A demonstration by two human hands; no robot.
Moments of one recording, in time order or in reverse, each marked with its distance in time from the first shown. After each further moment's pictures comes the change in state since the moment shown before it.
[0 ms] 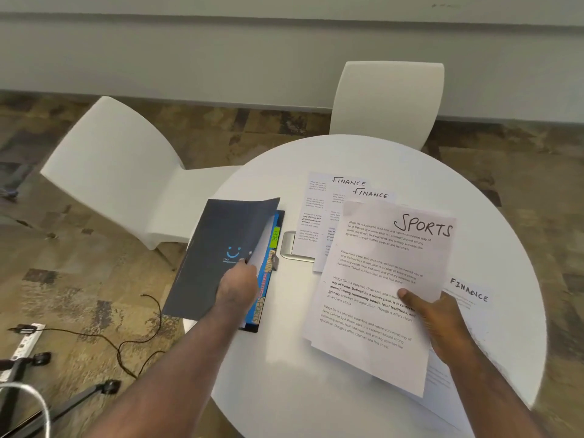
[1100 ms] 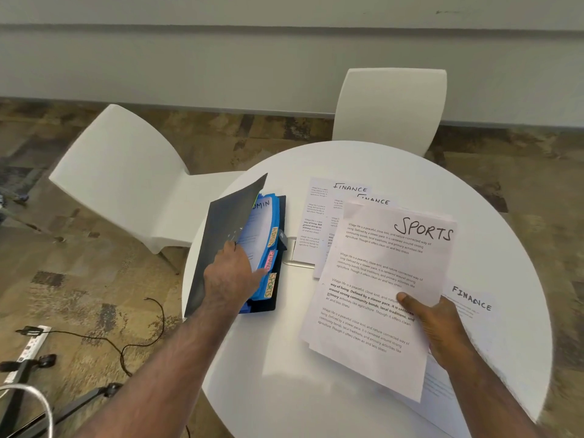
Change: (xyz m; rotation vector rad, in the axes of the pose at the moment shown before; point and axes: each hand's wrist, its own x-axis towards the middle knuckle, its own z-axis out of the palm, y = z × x) left_hand -0.015 0.001 -0.052 -0.118 0.219 -0.126; right_hand 0.006 -0.005 0.002 0.003 0.009 0.040
